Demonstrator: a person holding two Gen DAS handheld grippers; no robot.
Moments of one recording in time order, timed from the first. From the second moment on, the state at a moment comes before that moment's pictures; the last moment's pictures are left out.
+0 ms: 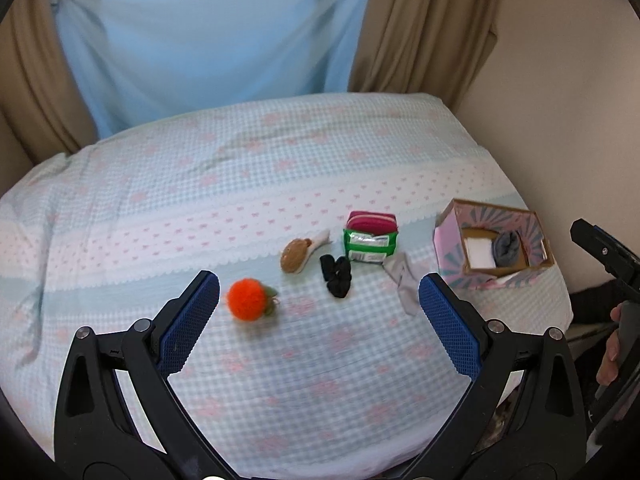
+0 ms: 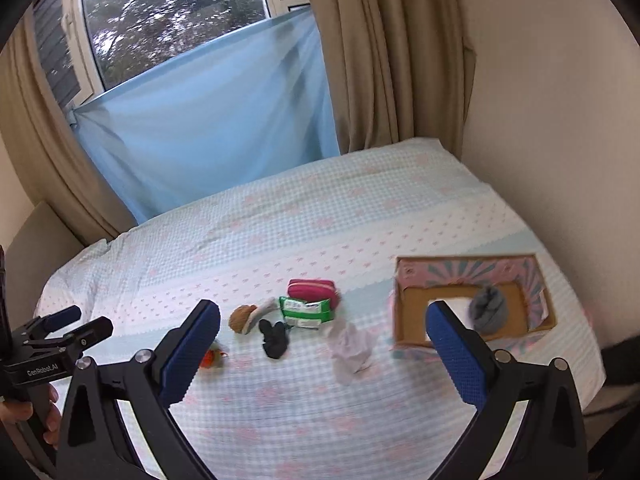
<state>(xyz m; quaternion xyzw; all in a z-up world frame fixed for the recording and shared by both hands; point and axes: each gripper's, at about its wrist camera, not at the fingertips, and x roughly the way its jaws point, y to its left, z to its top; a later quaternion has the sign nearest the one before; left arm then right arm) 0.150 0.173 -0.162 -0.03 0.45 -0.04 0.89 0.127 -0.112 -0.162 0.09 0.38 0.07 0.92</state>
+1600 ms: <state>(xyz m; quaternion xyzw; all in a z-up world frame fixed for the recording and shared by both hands) 0.403 0.200 -0.505 -0.05 0.66 -0.25 0.70 0.261 -0.079 -0.506 0.14 0.56 -0.10 0.81</state>
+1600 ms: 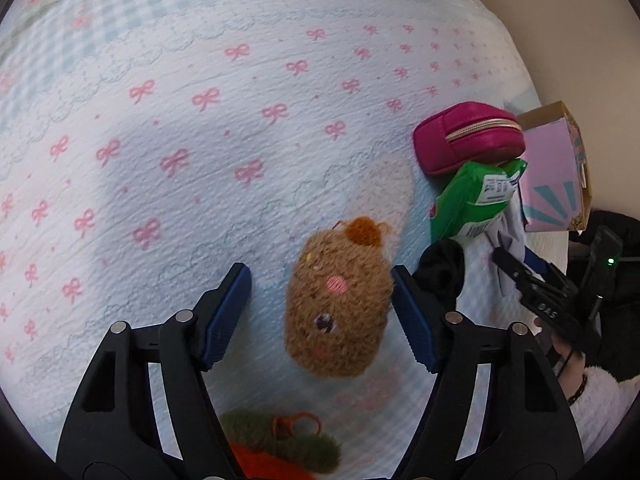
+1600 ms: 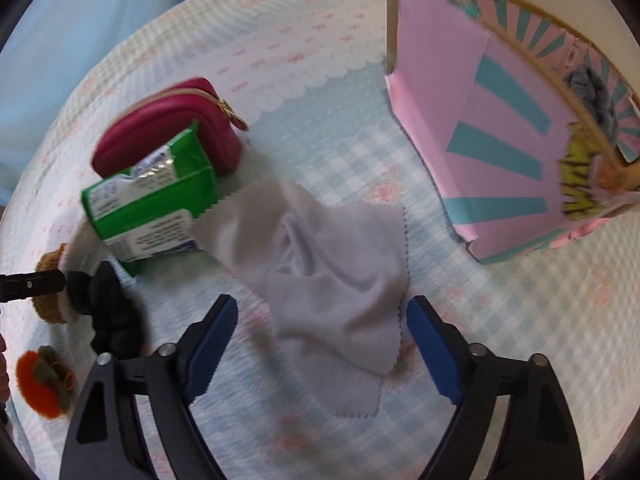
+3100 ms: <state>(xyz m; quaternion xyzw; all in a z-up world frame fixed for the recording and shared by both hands) 0.272 0.155 -0.276 -0.07 0.53 -0.17 0.83 0.191 -0.099 -0.284 0.14 0.44 -0.03 0.89</state>
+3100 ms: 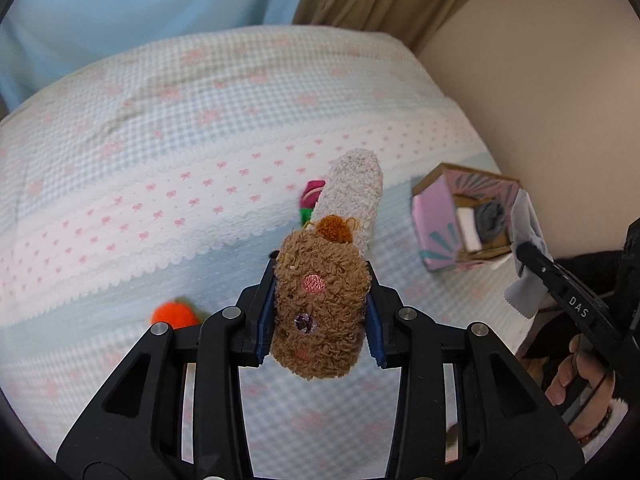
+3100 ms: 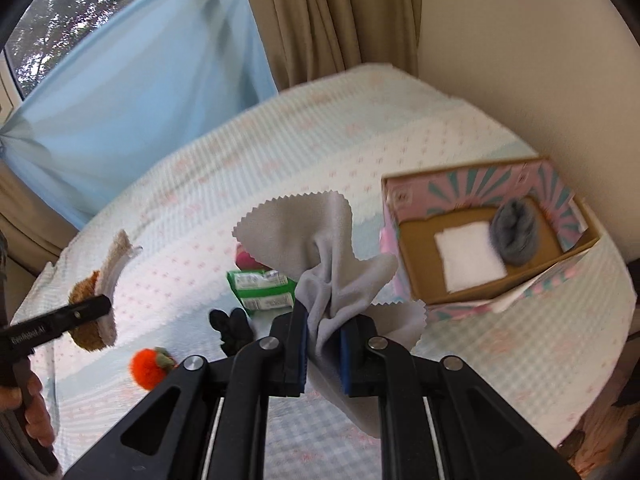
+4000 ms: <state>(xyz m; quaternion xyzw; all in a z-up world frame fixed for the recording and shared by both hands) 0.278 -0.110 -0.199 -0.11 0.48 -0.17 0.85 0.214 -0.336 -0.215 0.12 0.45 0.02 0.89</state>
